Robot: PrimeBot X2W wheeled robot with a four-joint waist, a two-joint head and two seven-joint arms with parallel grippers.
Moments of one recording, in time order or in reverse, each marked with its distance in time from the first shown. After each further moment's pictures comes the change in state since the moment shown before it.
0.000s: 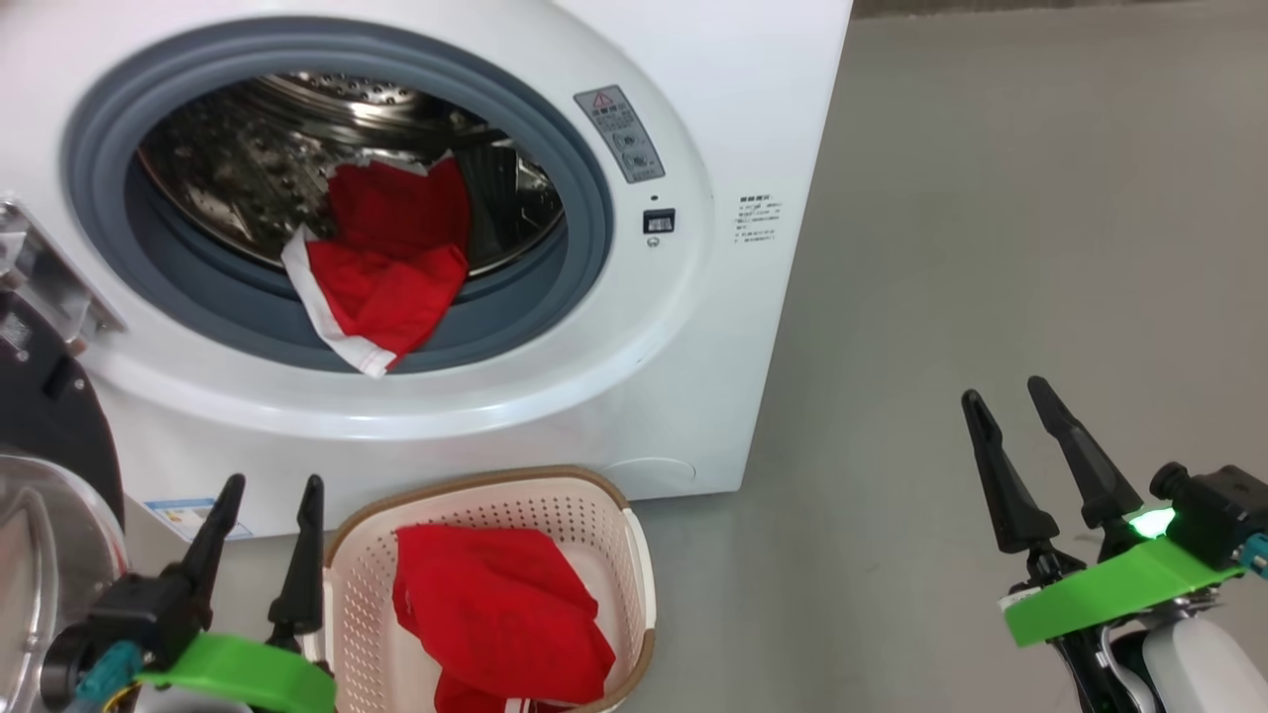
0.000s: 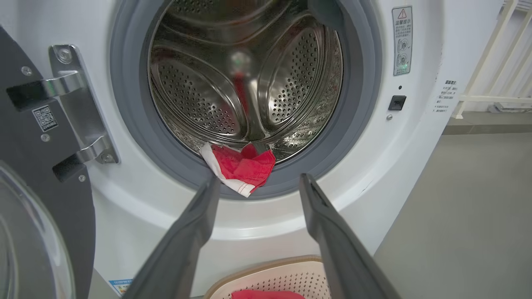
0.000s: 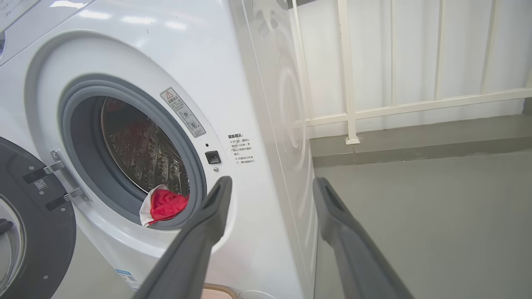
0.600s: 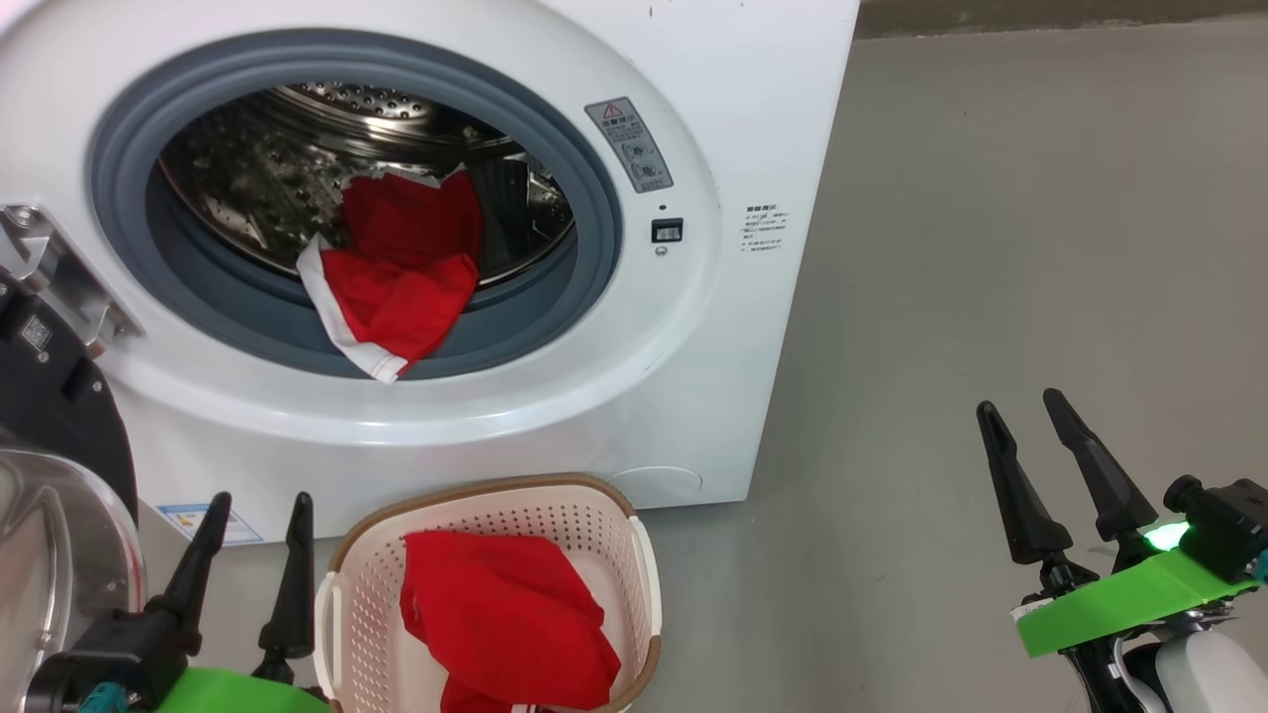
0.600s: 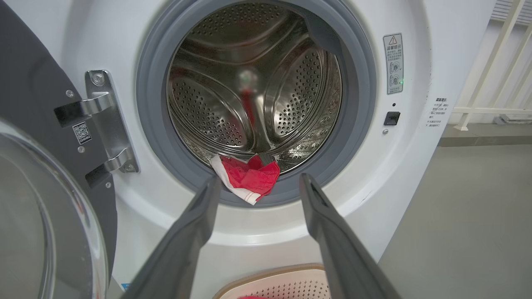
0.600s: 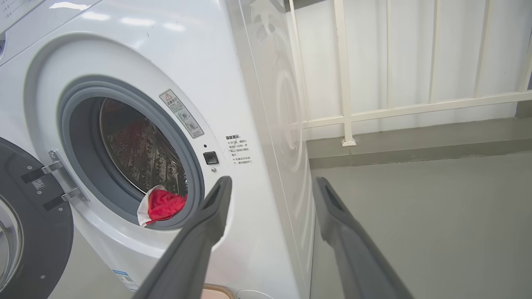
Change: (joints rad) left arm 0.106 0.006 0.033 -0.146 0.013 0.041 0.000; right arm 0.033 -0.004 -0.024 -0.011 -0.009 0.000 0.000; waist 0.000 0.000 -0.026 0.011
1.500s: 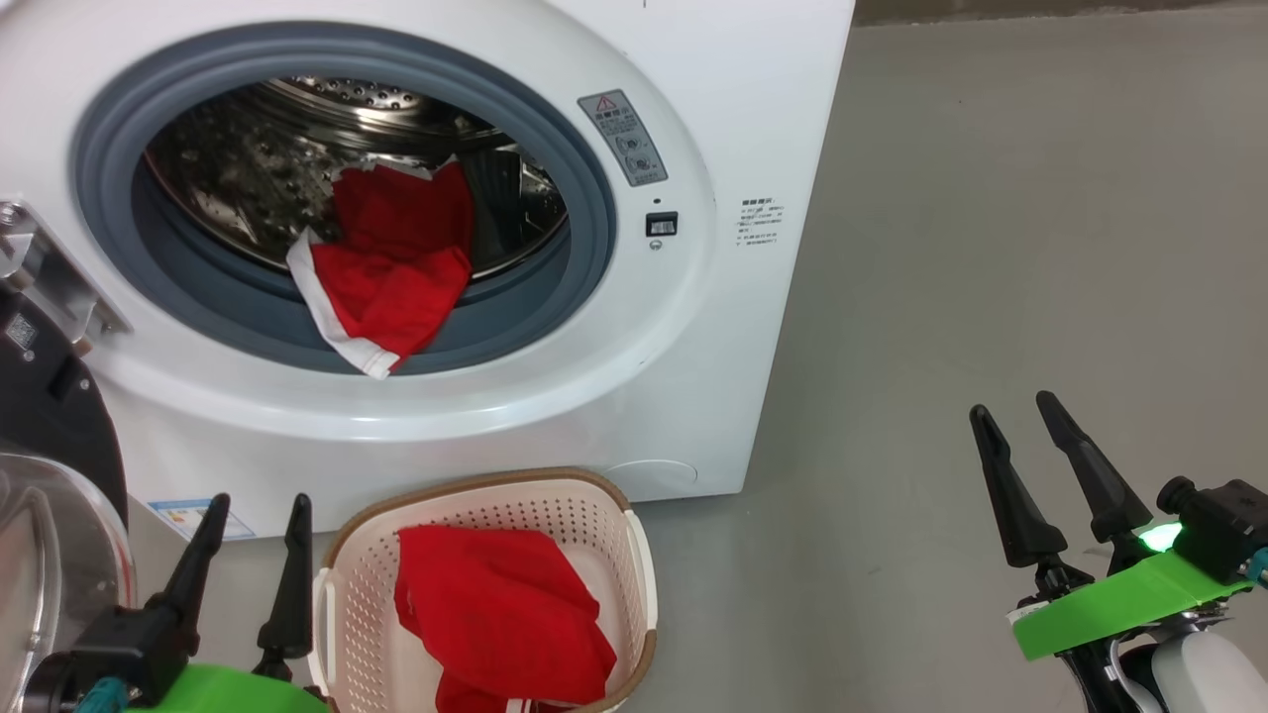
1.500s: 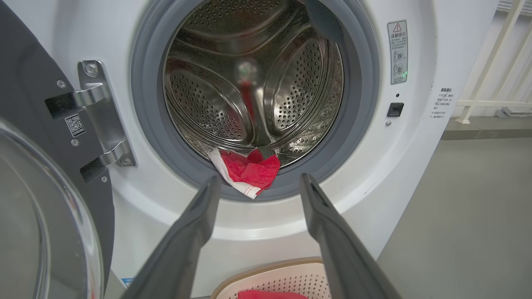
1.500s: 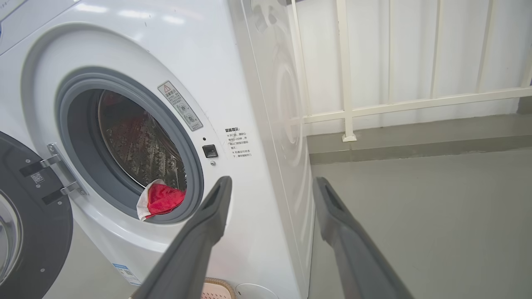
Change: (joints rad) left arm -0.003 0.010 -0.009 0.005 -0.003 0.009 0.006; right arm 0.000 -0.007 0.015 0.000 0.000 0.000 0.000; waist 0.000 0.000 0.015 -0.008
